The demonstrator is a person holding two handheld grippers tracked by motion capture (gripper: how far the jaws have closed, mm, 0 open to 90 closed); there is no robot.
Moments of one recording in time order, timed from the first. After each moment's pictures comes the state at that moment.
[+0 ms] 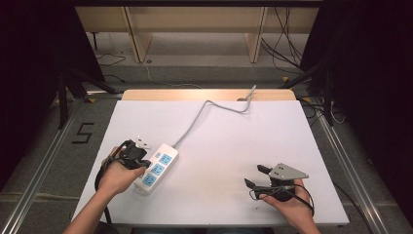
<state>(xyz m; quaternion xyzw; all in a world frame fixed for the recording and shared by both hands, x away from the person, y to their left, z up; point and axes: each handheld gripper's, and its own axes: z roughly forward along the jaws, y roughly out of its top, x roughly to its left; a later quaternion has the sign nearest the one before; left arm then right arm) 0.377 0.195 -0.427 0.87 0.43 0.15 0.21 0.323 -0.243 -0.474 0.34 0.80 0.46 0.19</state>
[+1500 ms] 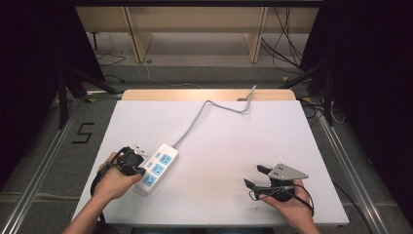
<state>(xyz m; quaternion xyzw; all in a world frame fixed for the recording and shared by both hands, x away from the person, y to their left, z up) 0.369 0.204 -0.443 0.88 0.43 0.14 0.18 0.323 -0.242 -0.474 0.34 0.80 0.46 0.19</state>
